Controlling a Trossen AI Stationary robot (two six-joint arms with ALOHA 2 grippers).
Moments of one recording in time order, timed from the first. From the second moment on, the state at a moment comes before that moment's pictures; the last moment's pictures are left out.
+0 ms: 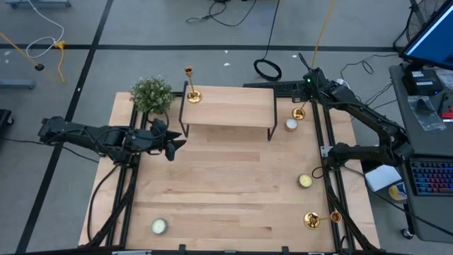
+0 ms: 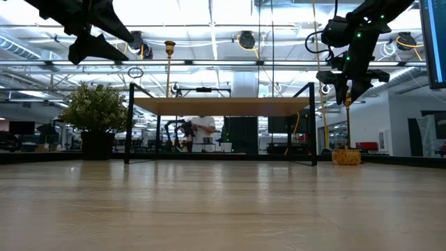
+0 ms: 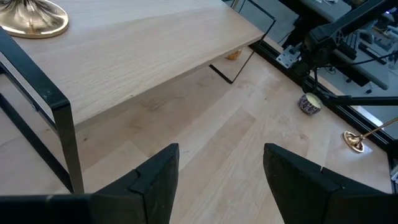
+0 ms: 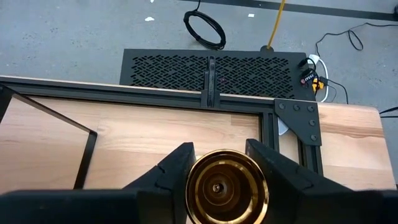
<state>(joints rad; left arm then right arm) -0.15 0.74 0.64 -0.41 -0.47 -0.73 -0.95 1.15 0.94 -0.73 0.36 0.43</state>
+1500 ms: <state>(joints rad) -0.15 0.81 0.64 -0.22 -0.47 -0.64 -0.81 0.92 1.22 -0.69 0.37 0.36</state>
